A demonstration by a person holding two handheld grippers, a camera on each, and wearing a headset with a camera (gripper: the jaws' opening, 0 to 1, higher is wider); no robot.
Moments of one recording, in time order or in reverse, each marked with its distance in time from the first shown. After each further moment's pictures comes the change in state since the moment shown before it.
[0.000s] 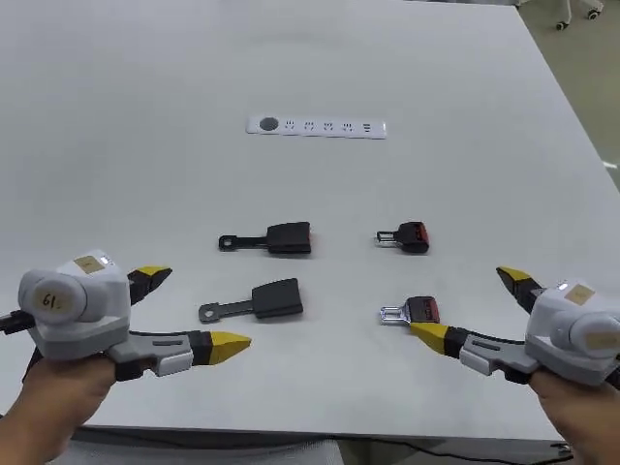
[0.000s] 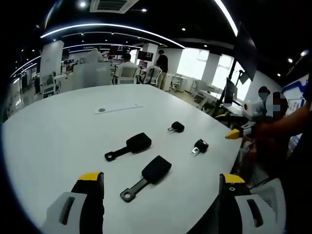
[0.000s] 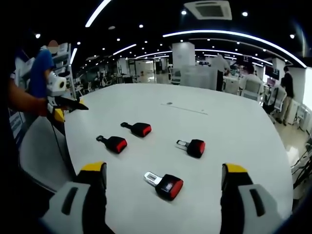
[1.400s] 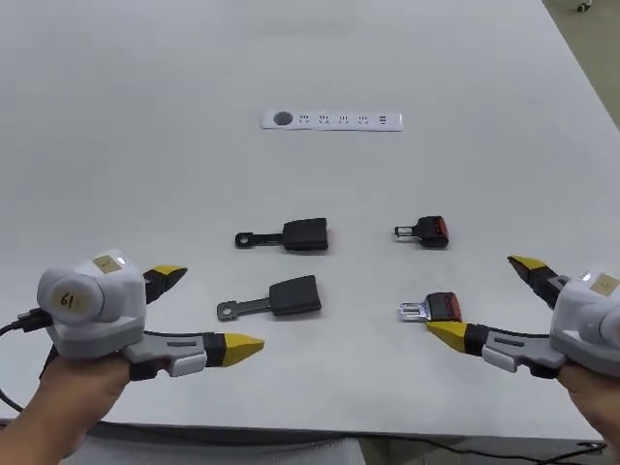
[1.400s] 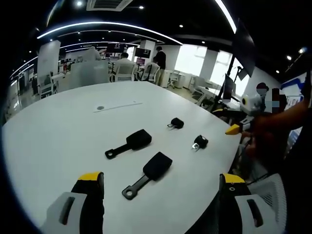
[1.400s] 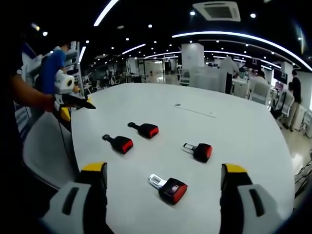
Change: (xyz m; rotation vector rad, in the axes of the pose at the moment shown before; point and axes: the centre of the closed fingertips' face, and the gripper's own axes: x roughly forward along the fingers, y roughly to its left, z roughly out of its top) left arm 0.000 0.003 -0.005 0.019 0.038 -0.016; right arm 0.005 0.007 0.005 -0.047 -0.004 0.079
